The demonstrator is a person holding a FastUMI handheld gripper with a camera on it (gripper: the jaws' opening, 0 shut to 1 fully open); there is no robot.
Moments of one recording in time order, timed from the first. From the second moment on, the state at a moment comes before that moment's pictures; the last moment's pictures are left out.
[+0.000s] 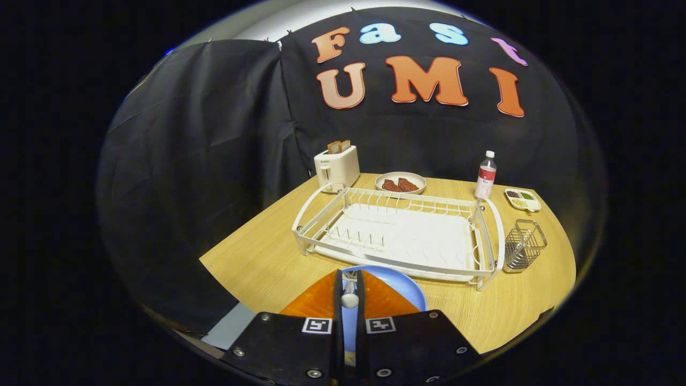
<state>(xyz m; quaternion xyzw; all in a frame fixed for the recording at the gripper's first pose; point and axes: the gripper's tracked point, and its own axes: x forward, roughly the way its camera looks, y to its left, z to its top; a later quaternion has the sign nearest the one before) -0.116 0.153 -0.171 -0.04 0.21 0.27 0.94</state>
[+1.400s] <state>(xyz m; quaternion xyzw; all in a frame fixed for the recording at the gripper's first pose) -0.022 0.057 -0.119 -0.02 0.19 0.10 0.98</state>
